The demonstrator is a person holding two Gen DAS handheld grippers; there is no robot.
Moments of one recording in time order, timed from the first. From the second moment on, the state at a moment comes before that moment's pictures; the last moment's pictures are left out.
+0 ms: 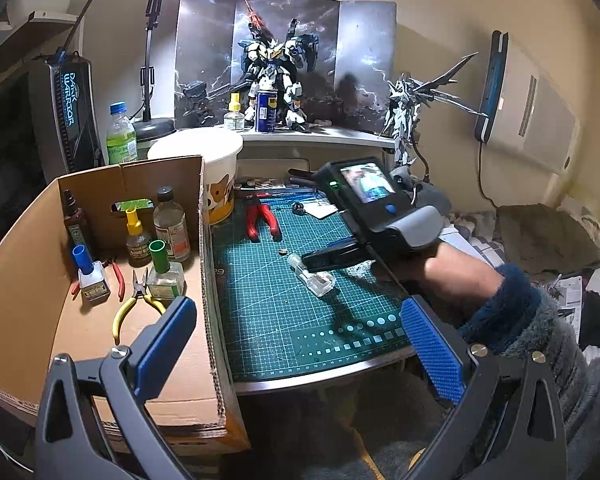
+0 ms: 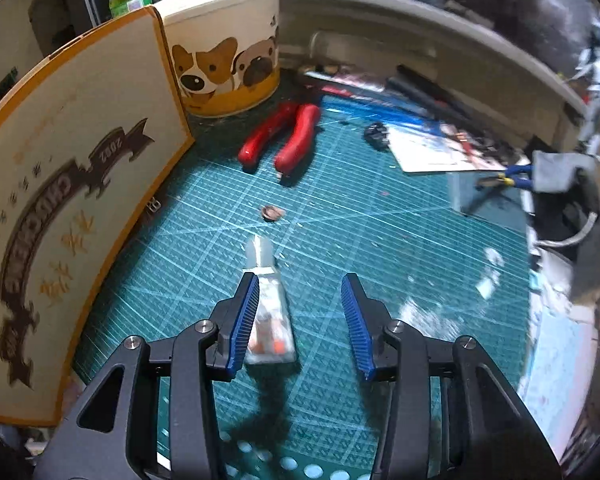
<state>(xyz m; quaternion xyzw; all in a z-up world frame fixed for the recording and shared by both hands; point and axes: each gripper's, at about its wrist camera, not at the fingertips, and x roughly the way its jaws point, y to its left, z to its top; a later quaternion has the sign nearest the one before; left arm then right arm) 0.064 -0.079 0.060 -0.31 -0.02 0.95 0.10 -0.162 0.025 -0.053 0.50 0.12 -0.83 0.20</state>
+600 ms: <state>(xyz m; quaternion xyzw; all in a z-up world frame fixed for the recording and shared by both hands) 0.063 -0.074 0.058 -0.31 -0.02 0.94 0.10 -0.121 0.011 -0.058 0.43 0.11 -0.88 0.14</state>
